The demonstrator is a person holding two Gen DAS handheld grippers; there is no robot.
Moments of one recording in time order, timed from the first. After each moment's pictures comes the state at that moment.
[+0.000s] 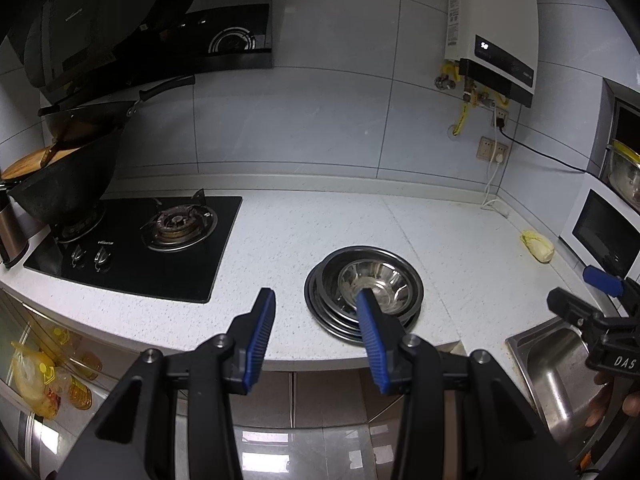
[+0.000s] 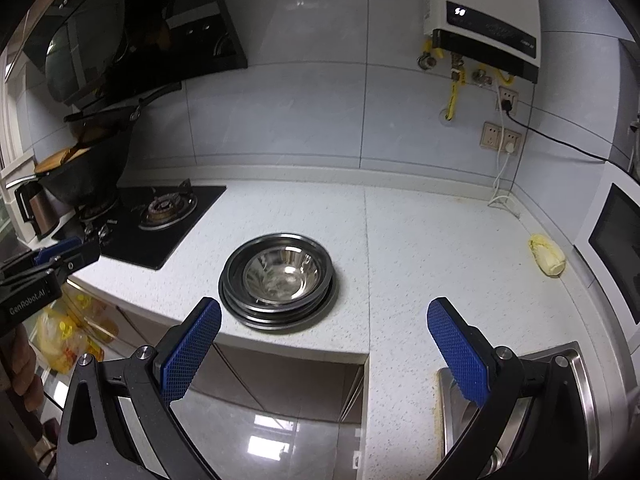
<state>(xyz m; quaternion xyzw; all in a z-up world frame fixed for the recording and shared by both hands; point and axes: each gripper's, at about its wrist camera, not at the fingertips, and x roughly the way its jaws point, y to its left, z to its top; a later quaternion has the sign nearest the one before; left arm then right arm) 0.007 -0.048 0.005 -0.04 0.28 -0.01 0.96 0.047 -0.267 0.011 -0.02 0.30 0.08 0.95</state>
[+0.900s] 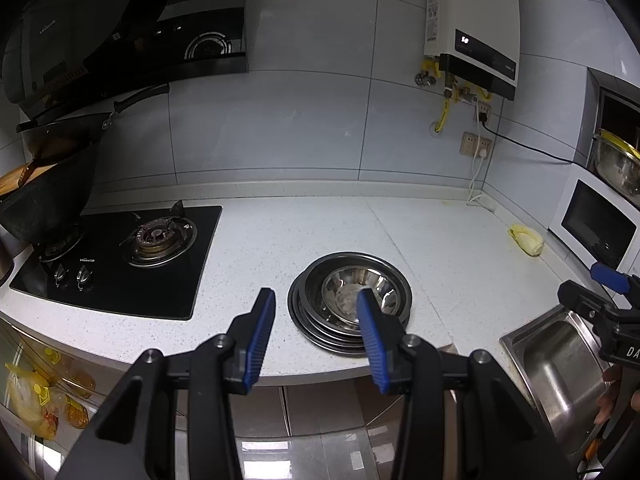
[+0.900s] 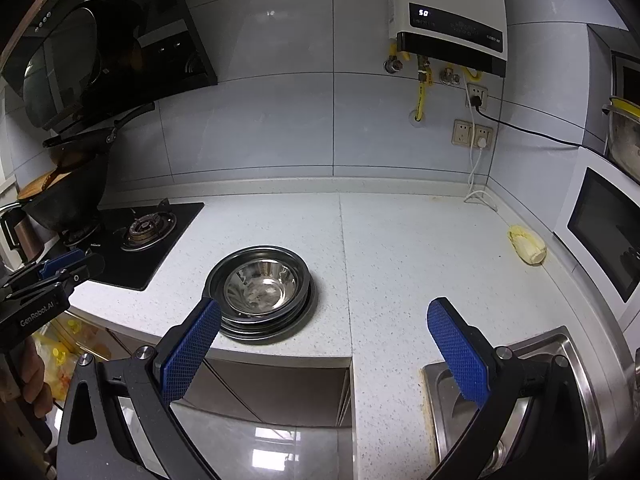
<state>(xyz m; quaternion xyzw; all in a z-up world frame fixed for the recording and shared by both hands) 0.026 -0.060 0.004 -0.03 0.28 -0.04 0.96 0.045 -0.283 0.017 0.00 0.29 0.04 0.96</state>
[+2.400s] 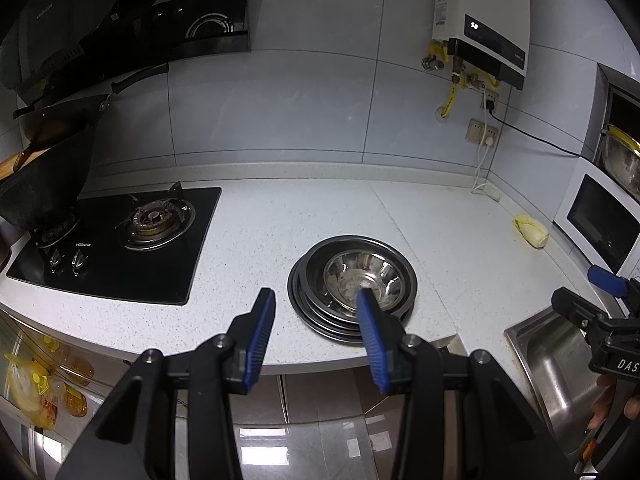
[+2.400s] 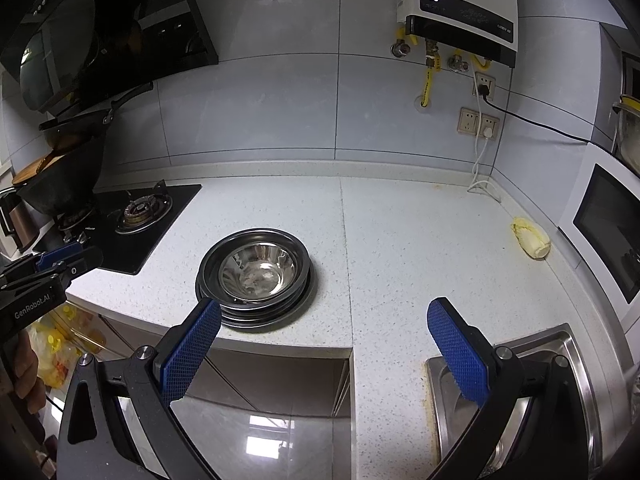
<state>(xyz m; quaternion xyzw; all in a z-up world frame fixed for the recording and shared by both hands) 0.038 -0.060 -0.012 -0.04 0.30 -0.04 0.95 0.059 -0.277 0.001 -0.01 0.32 0.04 0.95</state>
